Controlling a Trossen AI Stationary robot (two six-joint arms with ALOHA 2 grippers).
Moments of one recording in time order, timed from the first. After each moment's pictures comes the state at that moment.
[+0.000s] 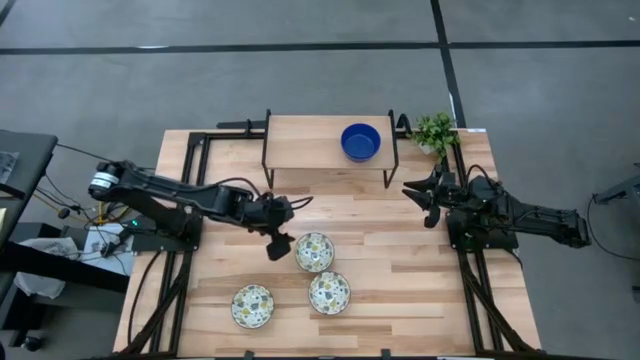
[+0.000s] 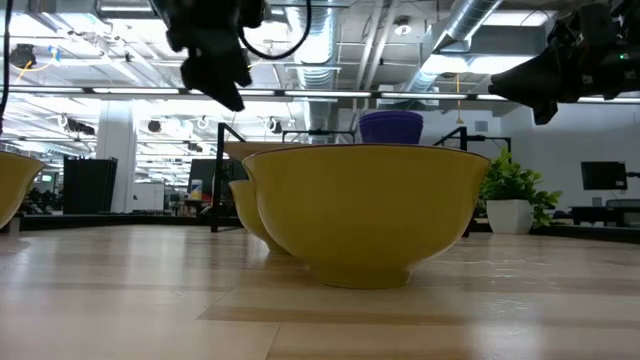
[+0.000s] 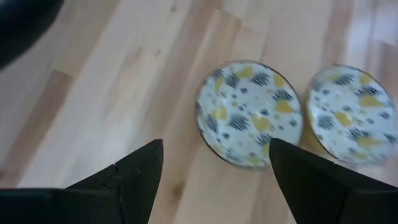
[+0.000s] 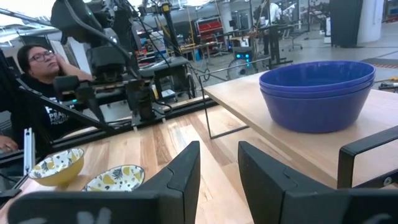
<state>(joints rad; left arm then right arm) -0.20 1.24 1.05 -0.60 -0.17 -0.43 -0.19 0.10 0.14 -0.05 0.05 0.15</state>
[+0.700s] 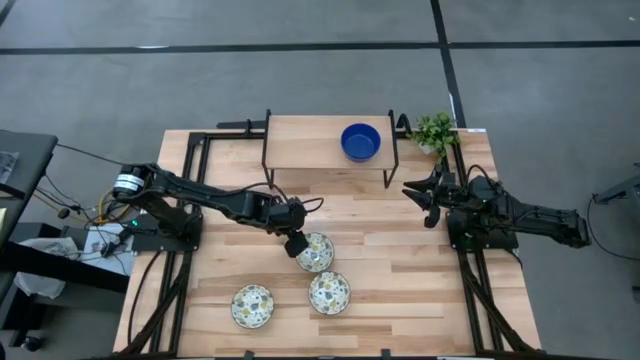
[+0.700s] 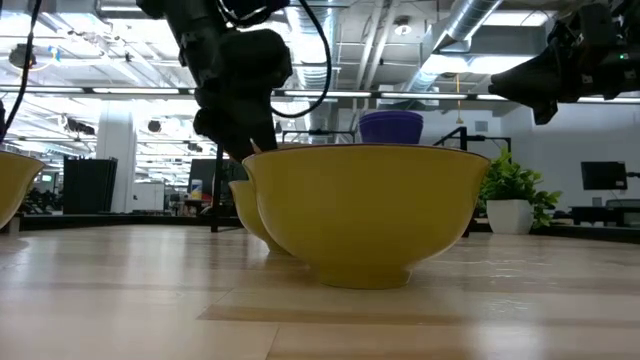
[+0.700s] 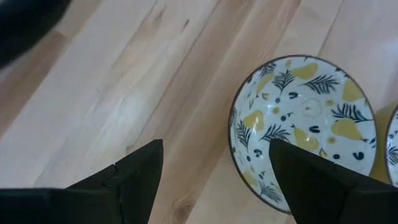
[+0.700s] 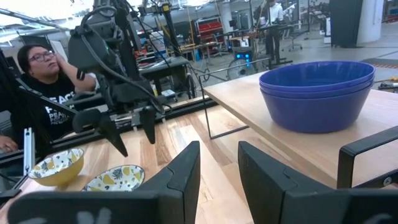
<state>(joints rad) -0.14 1.45 1.05 -0.52 -0.17 -0.56 -0.19 0.10 0.14 -0.05 0.05 0.15</state>
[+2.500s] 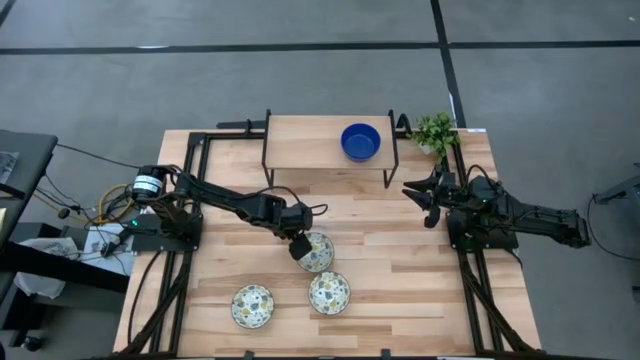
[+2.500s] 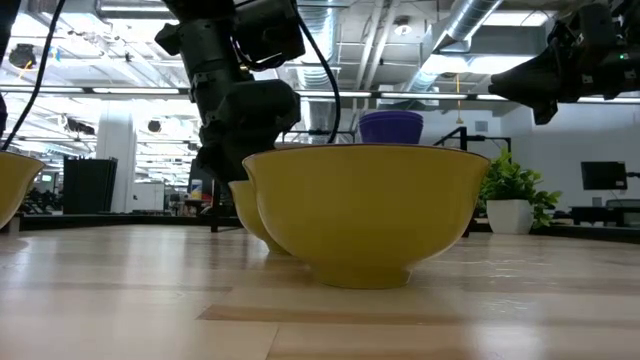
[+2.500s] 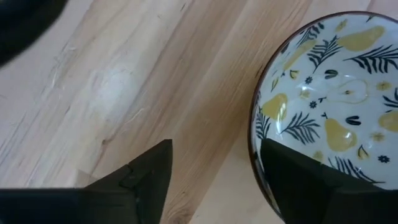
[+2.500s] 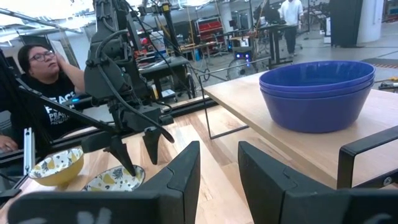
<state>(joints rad) -0.11 1.58 1.05 -0.48 -0.07 -0.56 -0.19 0.10 0.14 -0.05 0.05 0.15</state>
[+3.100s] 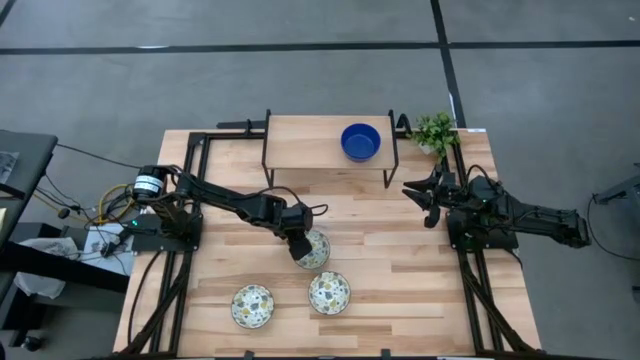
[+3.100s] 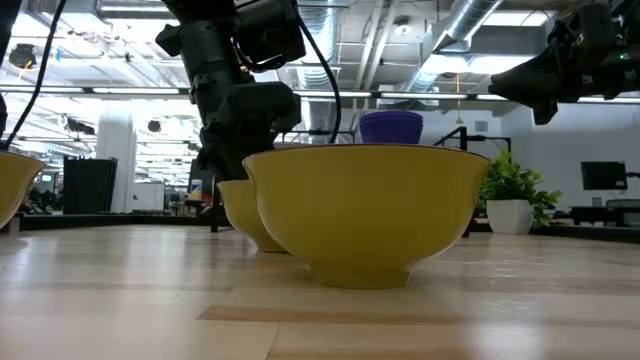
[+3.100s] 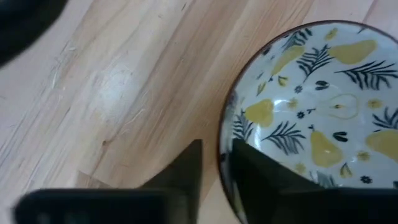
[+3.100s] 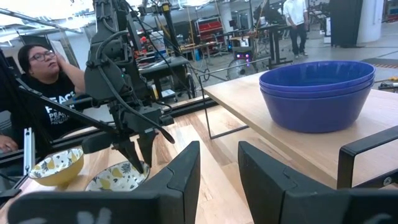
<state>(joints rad) -0.11 1.59 1.05 -0.48 -0.08 -0.56 -0.19 0.10 0.14 -0.05 0.05 0.15</state>
